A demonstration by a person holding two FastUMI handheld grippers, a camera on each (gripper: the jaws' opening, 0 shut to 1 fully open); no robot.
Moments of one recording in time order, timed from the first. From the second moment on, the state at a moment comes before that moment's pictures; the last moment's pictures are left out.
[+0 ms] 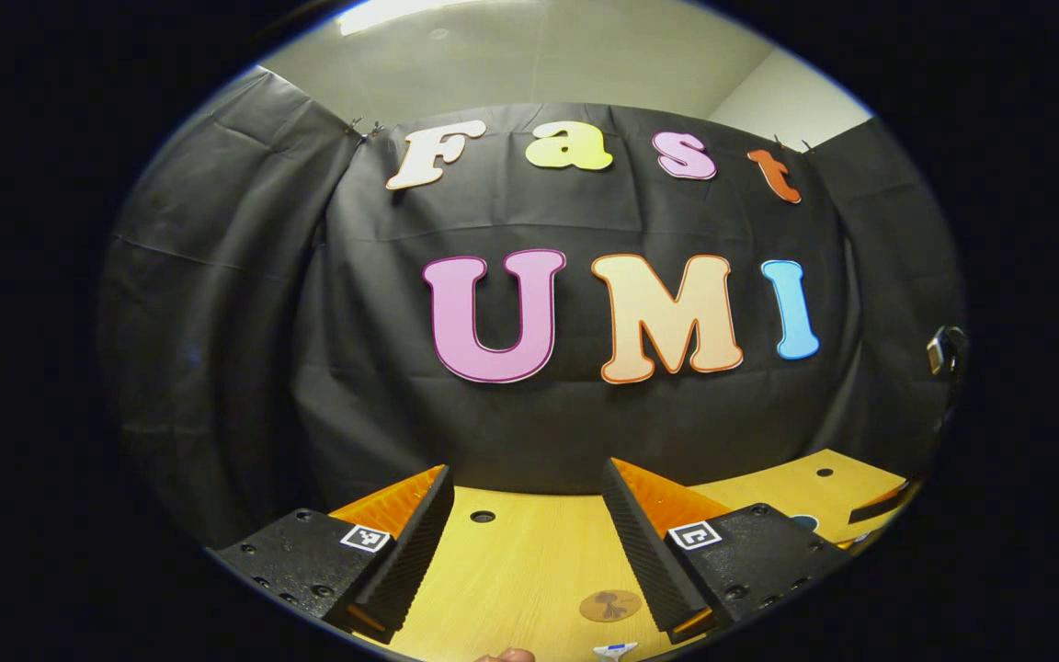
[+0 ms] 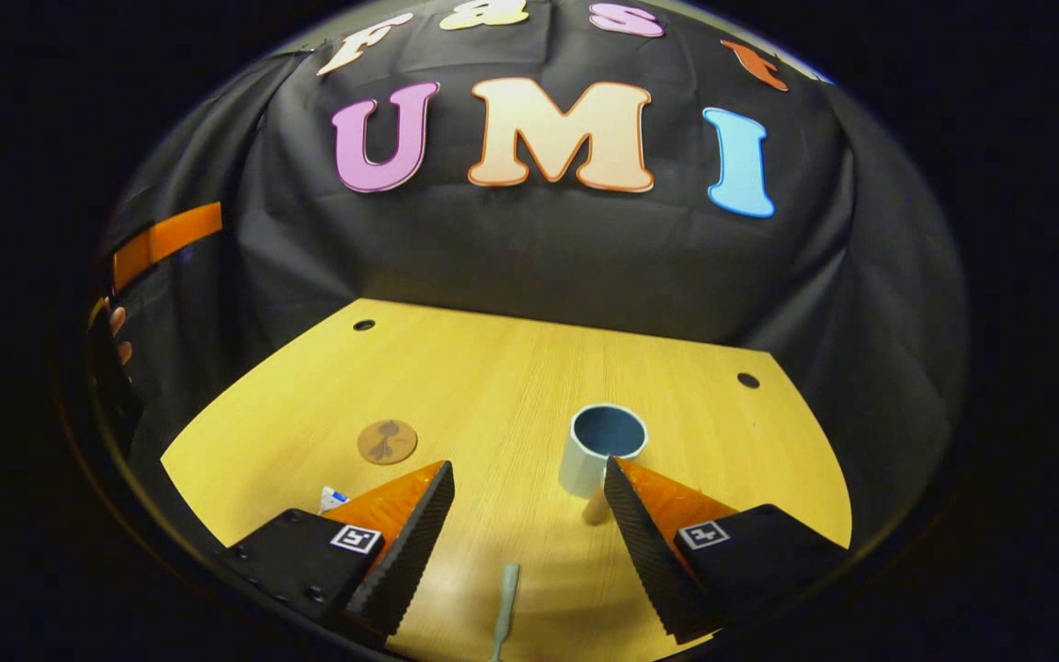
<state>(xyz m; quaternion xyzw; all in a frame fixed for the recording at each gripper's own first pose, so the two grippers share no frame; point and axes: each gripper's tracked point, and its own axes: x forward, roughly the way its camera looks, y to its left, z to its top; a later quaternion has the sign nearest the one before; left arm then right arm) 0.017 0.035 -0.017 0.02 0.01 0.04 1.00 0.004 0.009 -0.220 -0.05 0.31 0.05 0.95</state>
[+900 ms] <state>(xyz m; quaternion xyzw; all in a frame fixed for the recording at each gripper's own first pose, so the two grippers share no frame) 0.005 0.050 -0.039 0.03 0.03 0.05 1.00 -0.087 -0.010 -0.366 -0.07 0.60 0.05 0.80</state>
